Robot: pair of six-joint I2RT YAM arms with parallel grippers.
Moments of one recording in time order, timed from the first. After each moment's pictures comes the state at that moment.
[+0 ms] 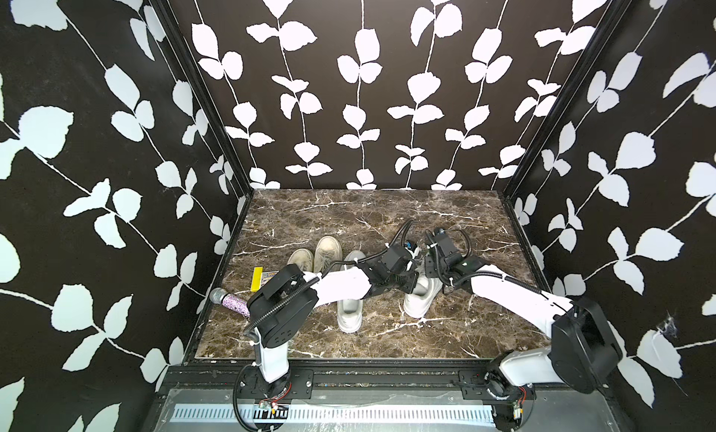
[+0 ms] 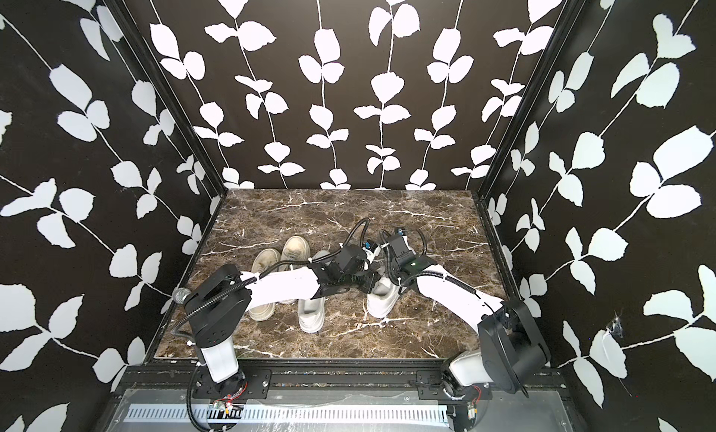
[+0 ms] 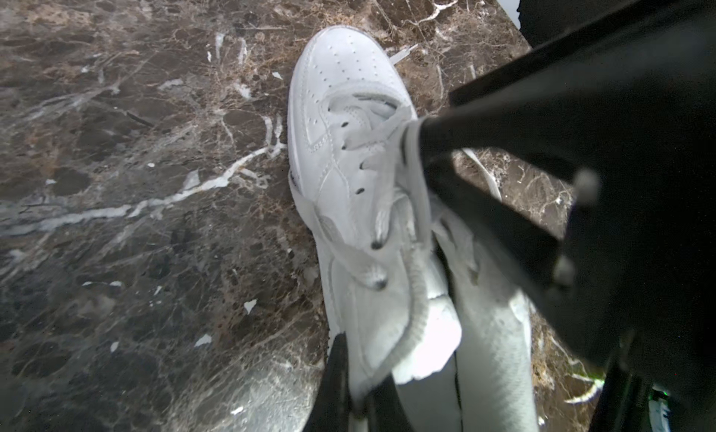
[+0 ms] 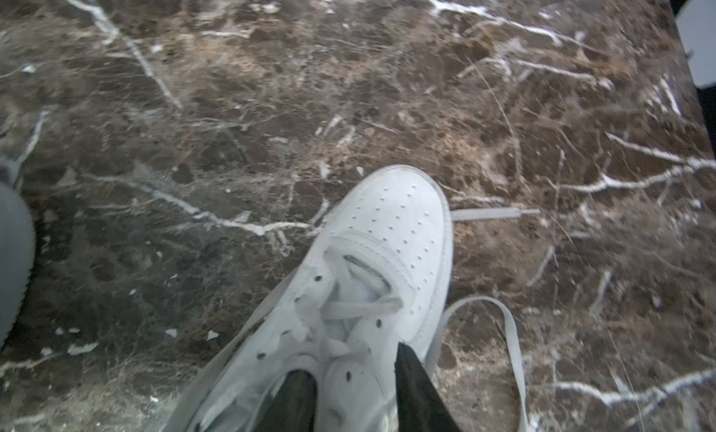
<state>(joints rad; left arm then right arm) -0.98 1.82 1.13 -0.03 0.09 -0.42 0.59 1.40 0.88 -0.41 0.38 0.38</state>
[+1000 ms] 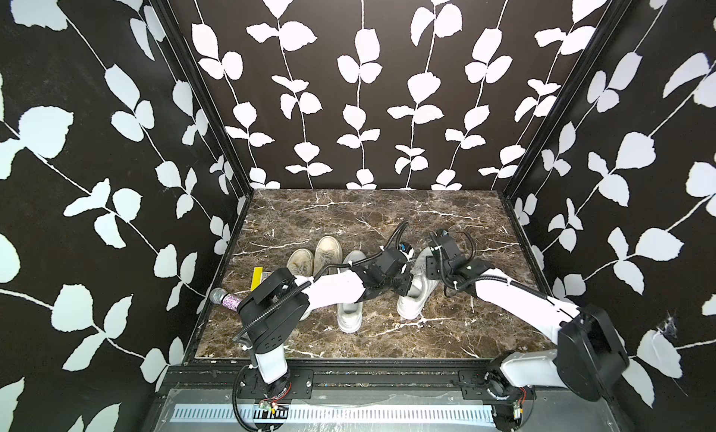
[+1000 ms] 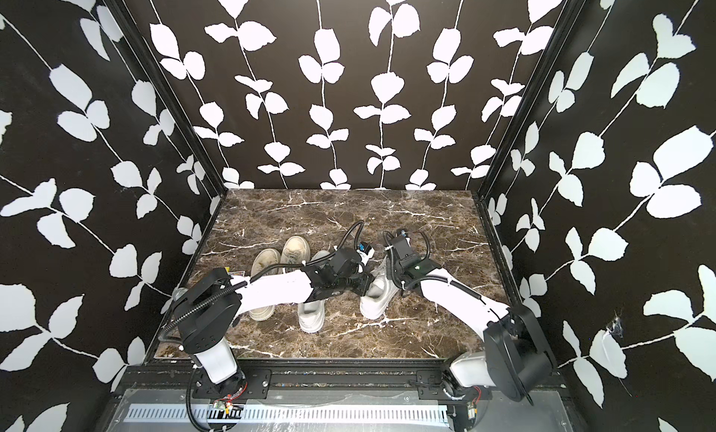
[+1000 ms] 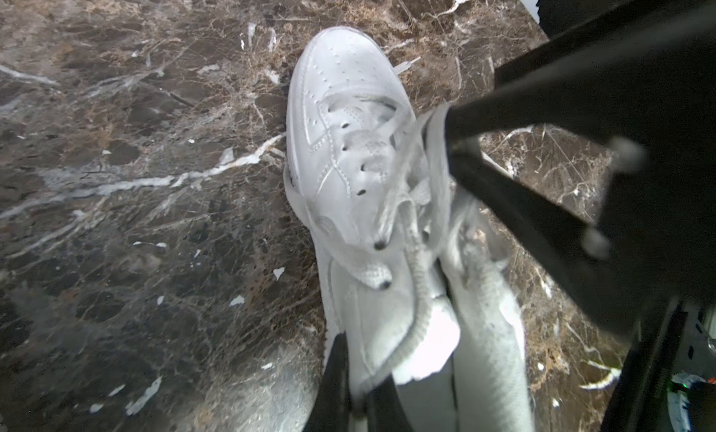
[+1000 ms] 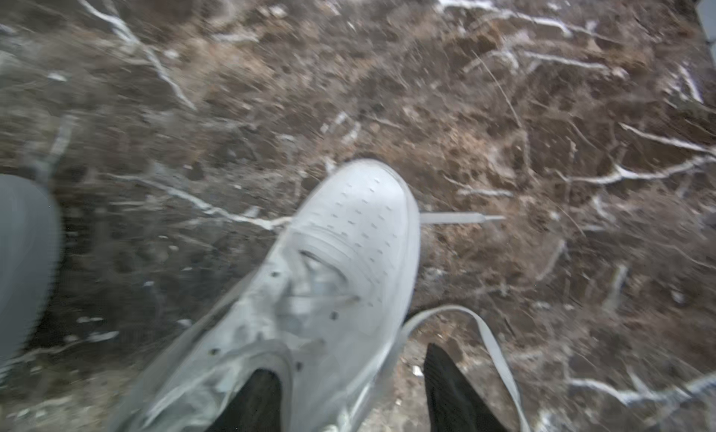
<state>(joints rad) -0.98 1.75 1.07 -0.05 0.04 -0.41 0.57 1.32 0.83 -0.38 0.31 0.38</state>
